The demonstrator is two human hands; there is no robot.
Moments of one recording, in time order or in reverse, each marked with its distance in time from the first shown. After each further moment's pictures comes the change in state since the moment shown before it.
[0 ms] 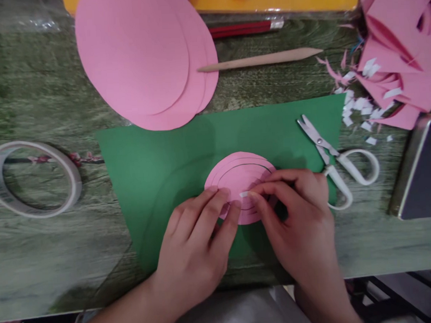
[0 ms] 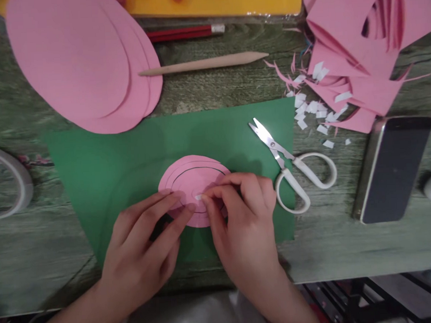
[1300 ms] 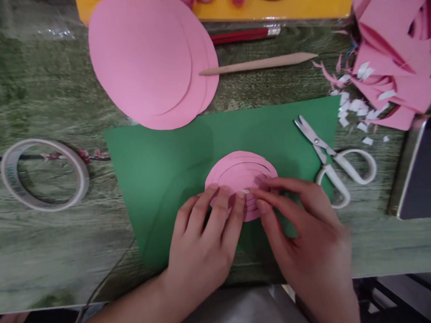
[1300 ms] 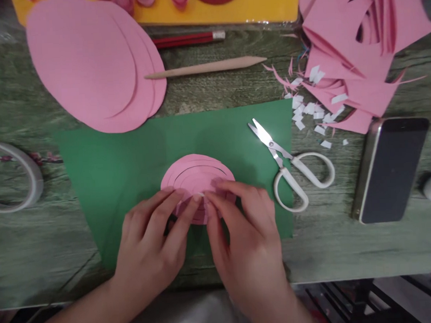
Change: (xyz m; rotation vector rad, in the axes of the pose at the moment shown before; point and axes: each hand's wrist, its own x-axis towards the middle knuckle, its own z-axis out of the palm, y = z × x) left_hand 0.001 0.013 0.008 0.218 -0.011 -0.008; right_hand -0.015 -0.006 -0.015 0.010 0.014 -0.052
